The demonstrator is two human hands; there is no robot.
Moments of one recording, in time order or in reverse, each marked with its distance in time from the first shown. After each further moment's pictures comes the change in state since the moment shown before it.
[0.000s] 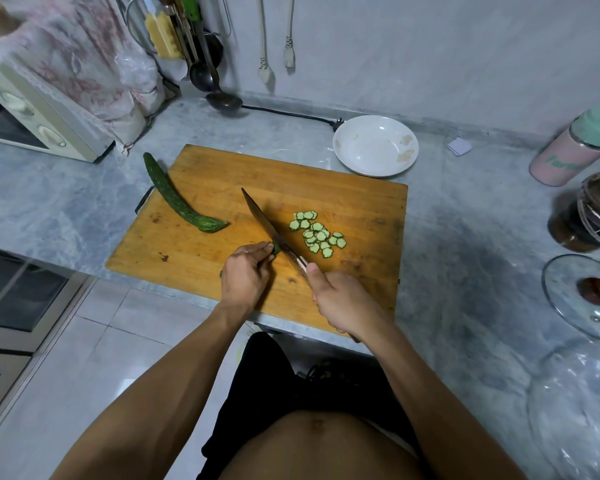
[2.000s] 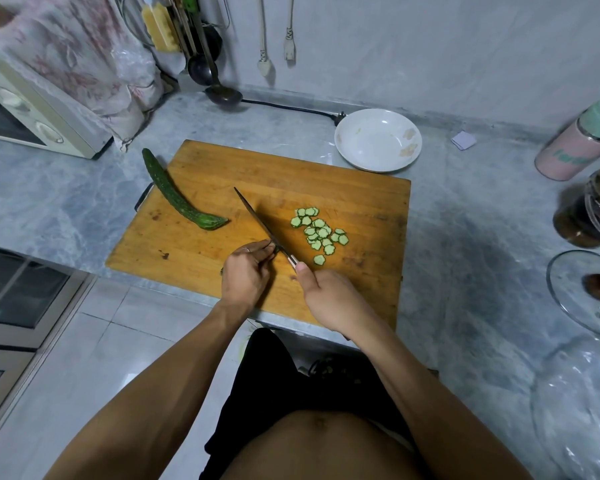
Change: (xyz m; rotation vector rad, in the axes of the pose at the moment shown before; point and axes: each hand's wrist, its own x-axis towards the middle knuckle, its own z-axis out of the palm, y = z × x) left_hand 0.000 -0.001 -0.005 0.051 -0.046 0.091; right_hand 0.011 -0.005 0.014 -0.092 0.018 -0.055
